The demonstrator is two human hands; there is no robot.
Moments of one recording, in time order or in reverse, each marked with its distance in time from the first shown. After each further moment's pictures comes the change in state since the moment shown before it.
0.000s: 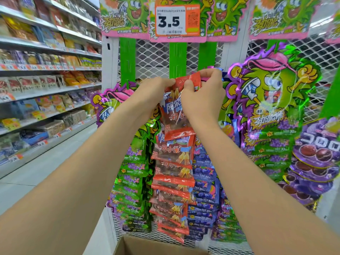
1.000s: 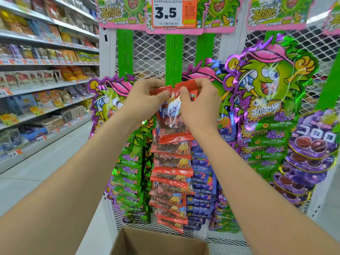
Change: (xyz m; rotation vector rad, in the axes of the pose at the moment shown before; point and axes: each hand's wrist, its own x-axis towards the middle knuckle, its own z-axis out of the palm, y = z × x) left_hand -0.028 -0.029 -0.016 0.268 0.005 0.282; right_hand -0.028 0.016 -0.008 -0.054 -0.047 -0.055
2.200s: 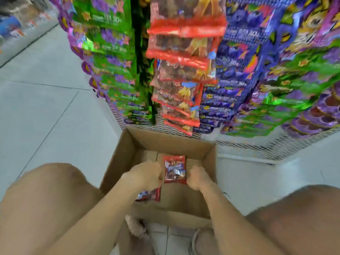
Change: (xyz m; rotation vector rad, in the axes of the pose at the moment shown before) left_hand -0.315 -0.301 0.096 0.823 -1.160 -0.660; right_hand -0.436 0.313 -0.030 -0.670 -1.503 0.636
